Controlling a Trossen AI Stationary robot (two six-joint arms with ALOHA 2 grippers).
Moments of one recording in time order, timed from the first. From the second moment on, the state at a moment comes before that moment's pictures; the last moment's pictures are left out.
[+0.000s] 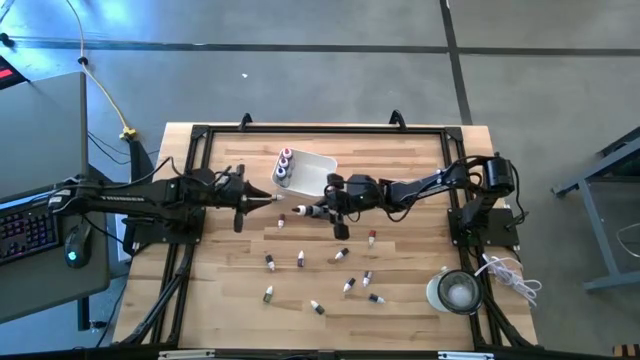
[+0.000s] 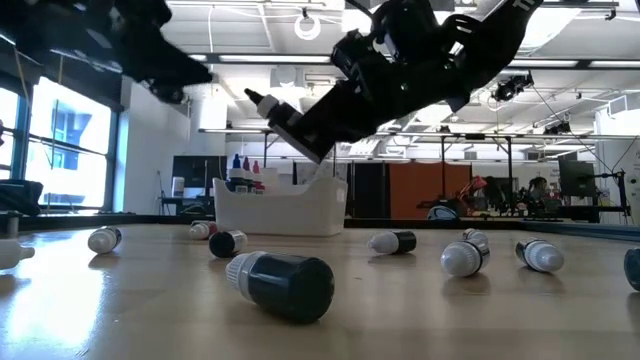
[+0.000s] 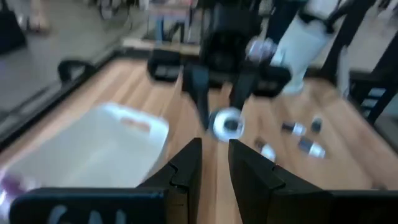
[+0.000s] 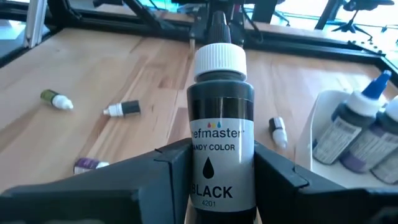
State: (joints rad) left arm 0.08 0.63 0.36 0.10 0.02 -0.06; right arm -0.08 1.78 0.88 0.55 -0.16 -0.13
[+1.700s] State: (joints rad) left arm 0.08 1.05 0.38 0.70 0.12 0.06; right arm -0.08 1.78 0.88 0.75 -0.16 -0.09
